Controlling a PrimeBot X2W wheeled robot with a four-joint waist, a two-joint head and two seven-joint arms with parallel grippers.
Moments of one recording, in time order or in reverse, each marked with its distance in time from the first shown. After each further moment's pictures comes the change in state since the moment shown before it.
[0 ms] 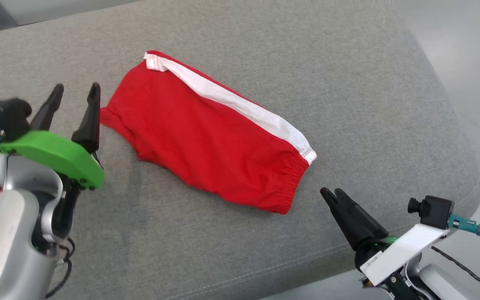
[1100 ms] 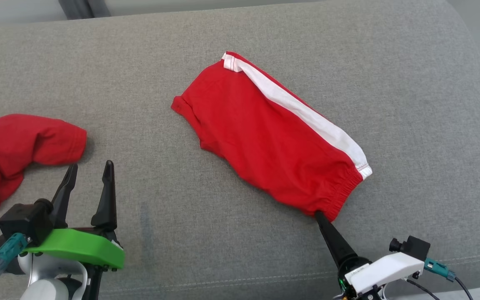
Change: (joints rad) left arm 0.443 -0.127 0.131 -0.185 0.175 0.000 -0.181; right arm 0.104 0.227 -0.051 0.157 0.296 0.020 -0.045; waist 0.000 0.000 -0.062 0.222
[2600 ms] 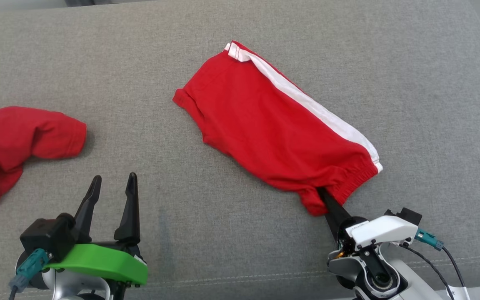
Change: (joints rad) left arm 0.085 -0.099 0.004 -0.106 0.059 0.000 0.053; right arm -0.201 0.082 -0.076 0.247 0.196 0.029 0.093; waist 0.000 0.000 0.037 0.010
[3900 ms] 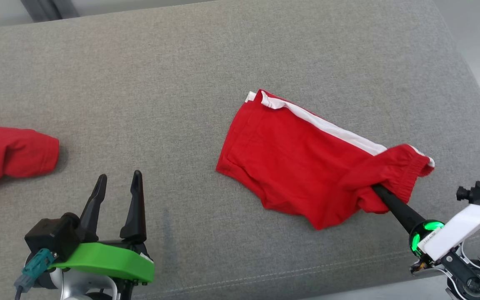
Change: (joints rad) left arm 0.000 -0.056 0.012 -0.001 0.007 0.000 0.000; right arm 0.148 -0.450 -0.019 -0.359 -0.151 -0.002 0.134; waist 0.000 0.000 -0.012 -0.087
